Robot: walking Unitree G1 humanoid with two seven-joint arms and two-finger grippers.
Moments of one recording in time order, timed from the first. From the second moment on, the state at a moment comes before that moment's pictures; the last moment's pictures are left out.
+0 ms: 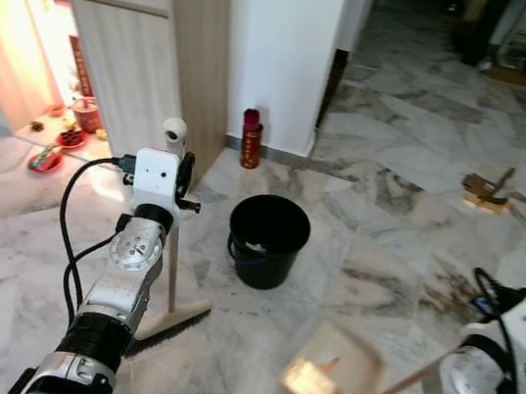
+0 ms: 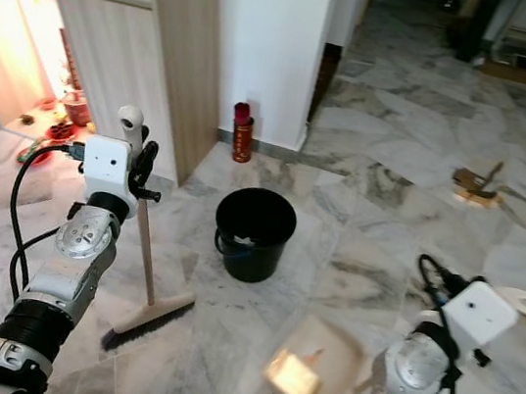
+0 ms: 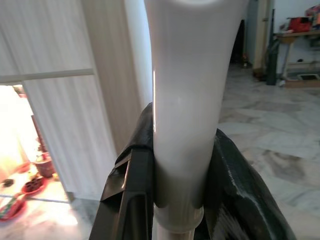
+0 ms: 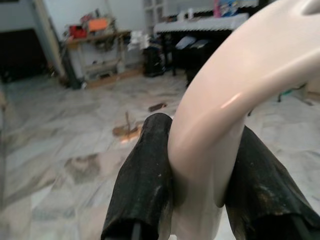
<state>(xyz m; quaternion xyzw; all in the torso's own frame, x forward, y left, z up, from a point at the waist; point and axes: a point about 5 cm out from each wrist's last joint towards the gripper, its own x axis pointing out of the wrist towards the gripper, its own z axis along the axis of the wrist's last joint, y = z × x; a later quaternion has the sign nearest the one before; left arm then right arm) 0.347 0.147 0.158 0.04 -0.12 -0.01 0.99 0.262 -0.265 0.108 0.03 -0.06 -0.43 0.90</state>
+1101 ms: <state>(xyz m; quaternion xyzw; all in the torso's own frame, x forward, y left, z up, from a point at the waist) 0.346 0.144 0.161 0.05 -0.14 -0.02 0.99 0.300 -0.206 0.178 0.12 -0.19 -0.25 0.94</state>
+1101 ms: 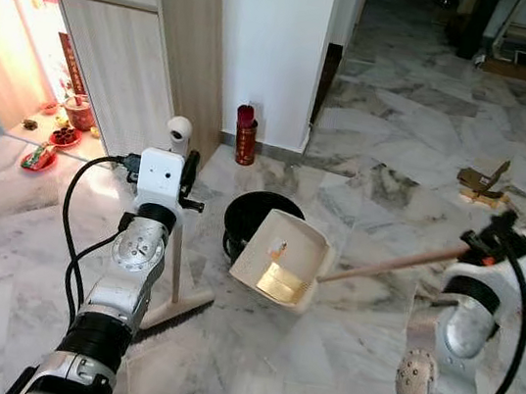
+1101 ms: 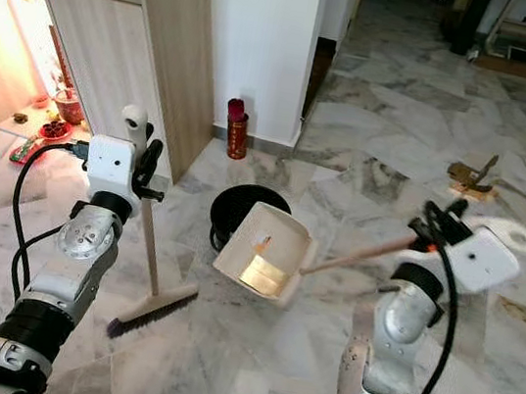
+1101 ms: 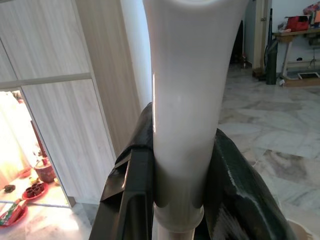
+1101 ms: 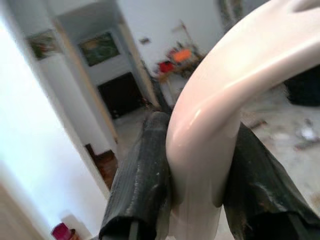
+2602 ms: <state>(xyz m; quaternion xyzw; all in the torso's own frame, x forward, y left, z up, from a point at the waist) 0.347 0.133 0.164 0.05 -0.15 -0.03 0.99 0.327 -0.172 0.249 0.06 -0.30 -0.16 0.94</state>
